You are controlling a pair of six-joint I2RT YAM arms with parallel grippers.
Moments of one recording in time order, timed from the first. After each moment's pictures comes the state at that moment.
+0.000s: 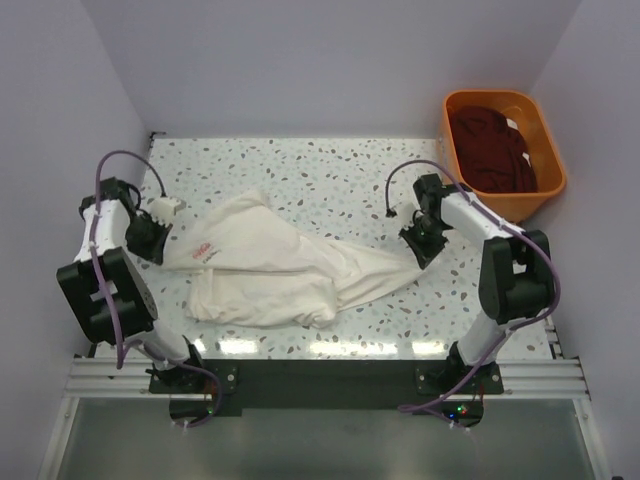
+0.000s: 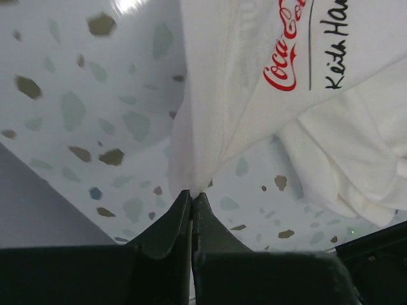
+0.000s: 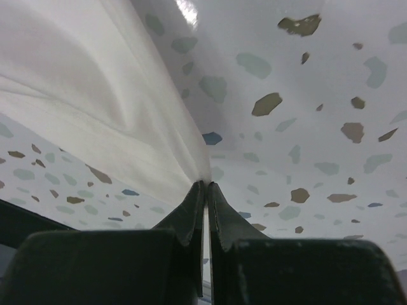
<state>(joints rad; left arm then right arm) 0.40 1.61 1.29 -1.04 0.27 0.88 0.20 1.74 1.23 -0.99 -0.10 -0.48</state>
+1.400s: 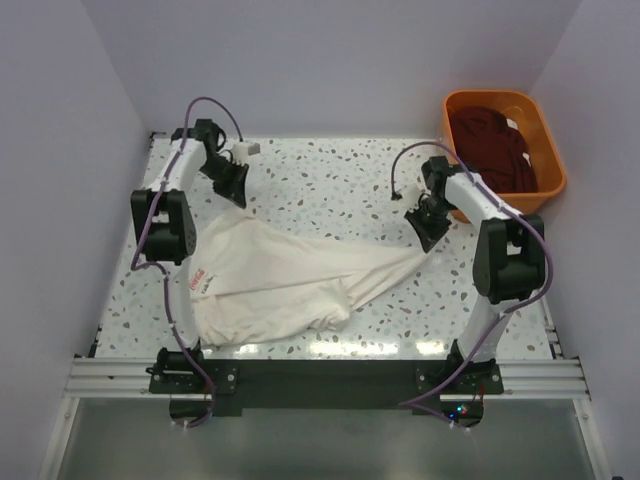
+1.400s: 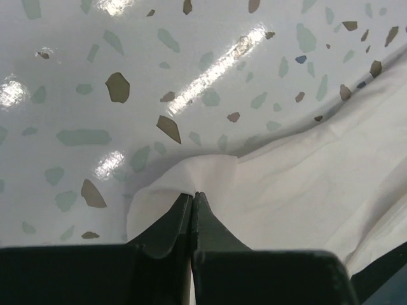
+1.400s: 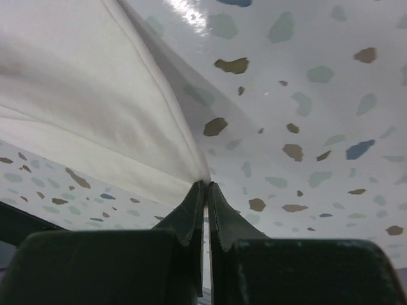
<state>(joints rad) -0.02 2.33 2.07 -1.16 0.51 0.44 0.15 1.85 1.38 -1.08 -0.12 -0.55</state>
